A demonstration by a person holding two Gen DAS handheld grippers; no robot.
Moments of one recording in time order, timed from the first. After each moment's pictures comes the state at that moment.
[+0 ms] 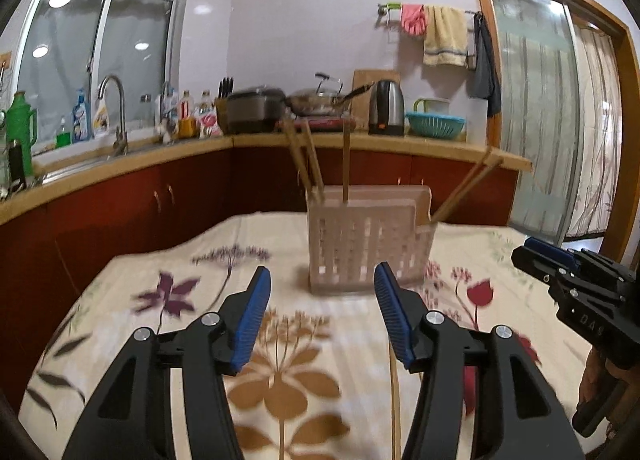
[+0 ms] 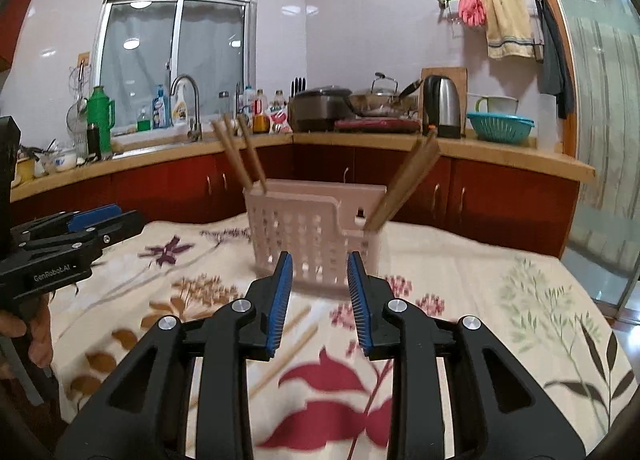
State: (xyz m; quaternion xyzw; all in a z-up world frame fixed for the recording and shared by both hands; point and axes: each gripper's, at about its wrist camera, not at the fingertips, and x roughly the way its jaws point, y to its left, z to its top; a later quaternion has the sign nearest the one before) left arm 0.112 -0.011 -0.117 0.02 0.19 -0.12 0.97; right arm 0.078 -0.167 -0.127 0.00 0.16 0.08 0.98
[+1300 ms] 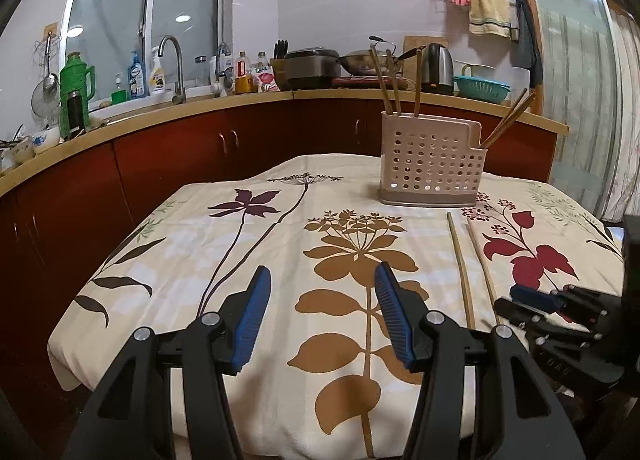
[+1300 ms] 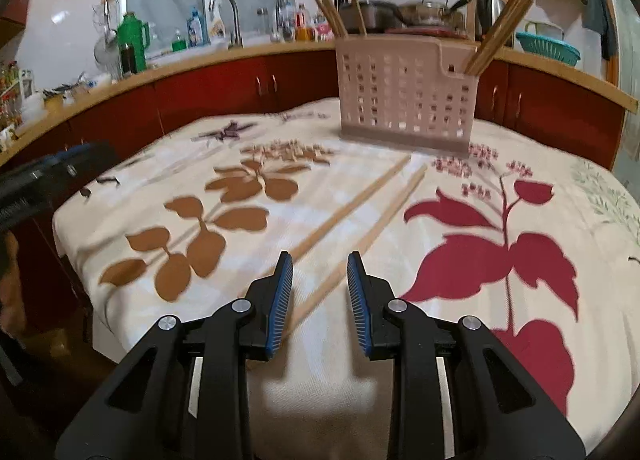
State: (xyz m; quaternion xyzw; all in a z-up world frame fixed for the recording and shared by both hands) left arm 0.042 0.054 -0.167 0.02 0.24 -0.04 0.97; right arm 0.051 -0.090 -0.224 -0.01 0.31 0.14 0.94
